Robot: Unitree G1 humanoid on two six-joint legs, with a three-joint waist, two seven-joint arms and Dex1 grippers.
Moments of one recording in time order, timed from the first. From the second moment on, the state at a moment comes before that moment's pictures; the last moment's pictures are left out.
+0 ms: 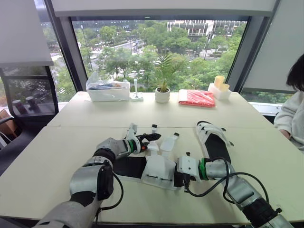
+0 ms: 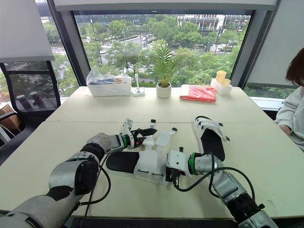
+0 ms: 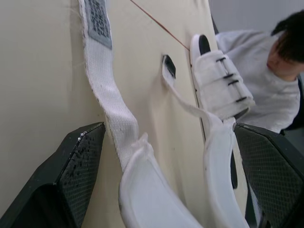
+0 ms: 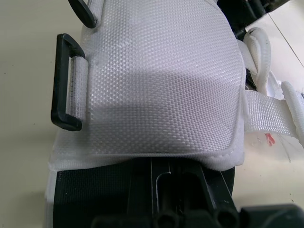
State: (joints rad) left arm -1.16 0.14 0.43 1.30 -0.47 0.68 -0.59; right arm -0.41 -0.60 0.33 0.08 -0.06 -0.05 0.94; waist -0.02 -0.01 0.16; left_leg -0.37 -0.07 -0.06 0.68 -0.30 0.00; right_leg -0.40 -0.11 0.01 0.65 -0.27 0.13
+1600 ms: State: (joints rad) left arm -0.70 0.18 0.06 0.57 -0.25 -0.07 -1.37; right arm -0.40 -0.61 0.34 0.05 -0.08 -0.06 0.91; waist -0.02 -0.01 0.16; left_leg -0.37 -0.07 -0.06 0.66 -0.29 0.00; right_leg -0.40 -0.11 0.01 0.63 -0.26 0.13
